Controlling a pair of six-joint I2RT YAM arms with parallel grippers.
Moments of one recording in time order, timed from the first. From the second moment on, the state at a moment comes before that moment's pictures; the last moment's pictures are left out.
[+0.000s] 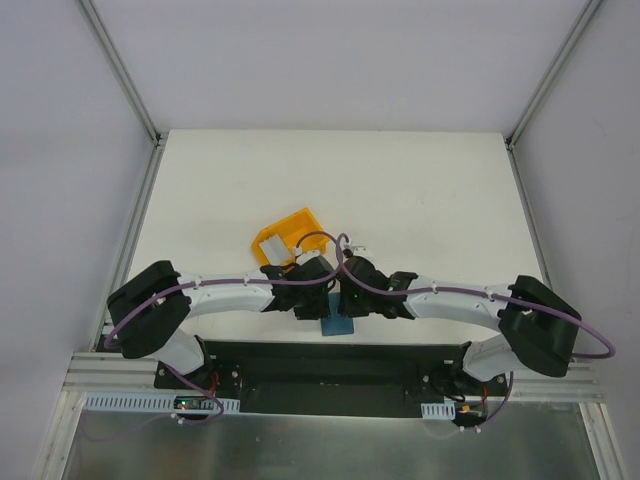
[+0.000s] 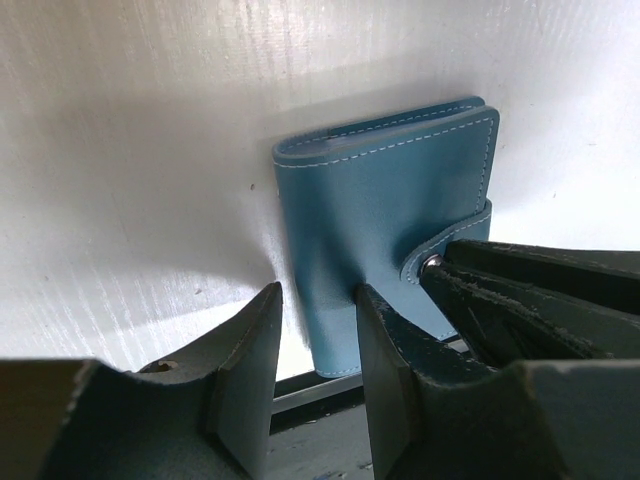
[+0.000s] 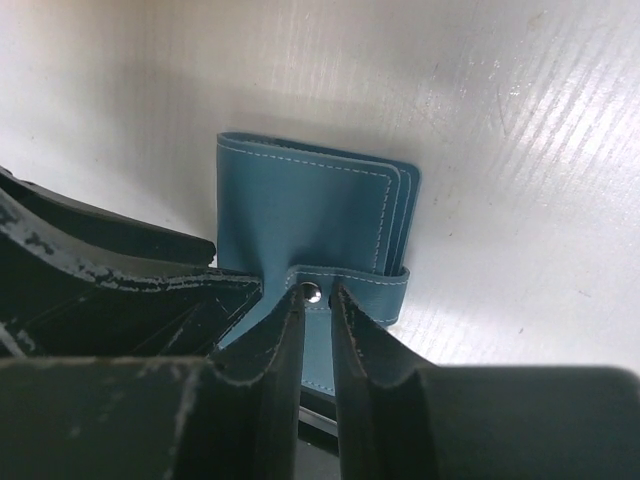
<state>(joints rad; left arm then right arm) -1.04 1.52 0.78 -0.36 -0.06 -1.07 1.07 1.42 0.72 -0.29 0.14 0.86</state>
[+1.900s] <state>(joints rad) -0.86 0.99 0.61 -0.44 -0.27 -0.97 0.91 1.19 0.71 -0.16 -0.01 0.69</state>
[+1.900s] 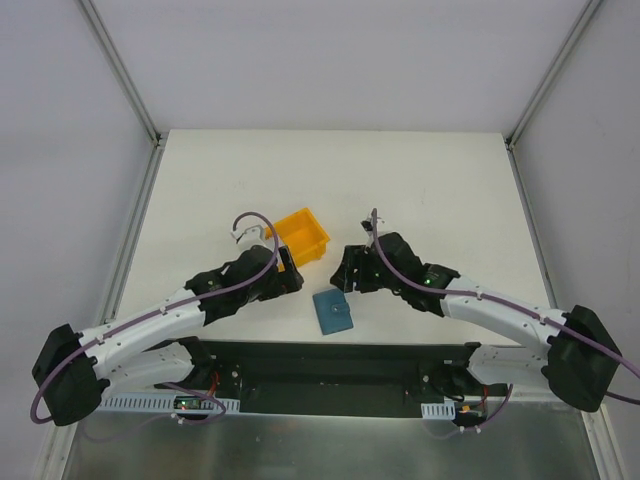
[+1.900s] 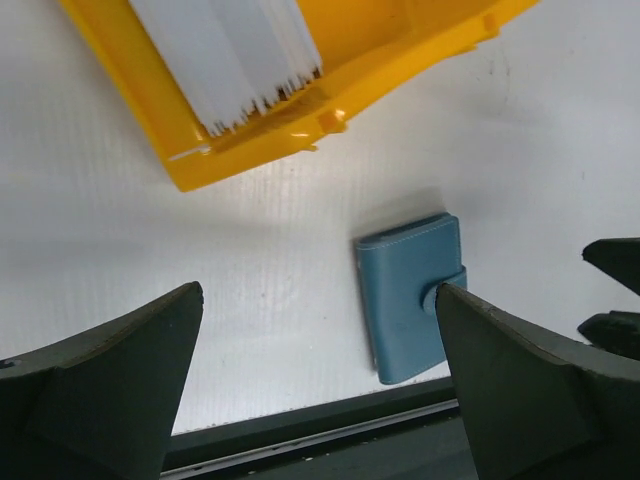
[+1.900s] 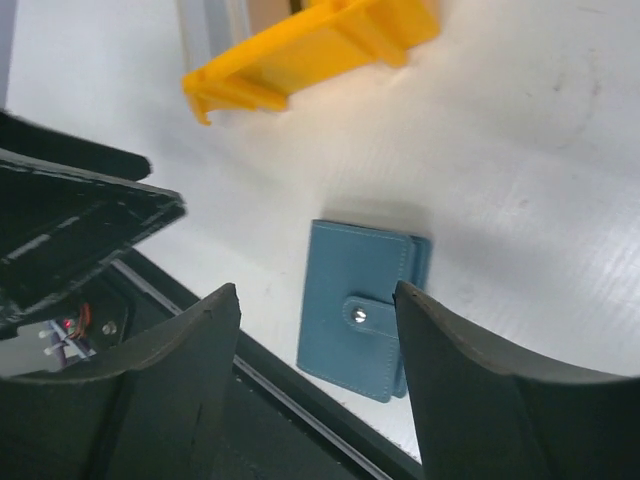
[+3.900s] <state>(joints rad) -0.28 0.83 0.67 -0.67 -0.25 -0.75 0.14 0.86 0.43 -0.32 0.35 0.33</state>
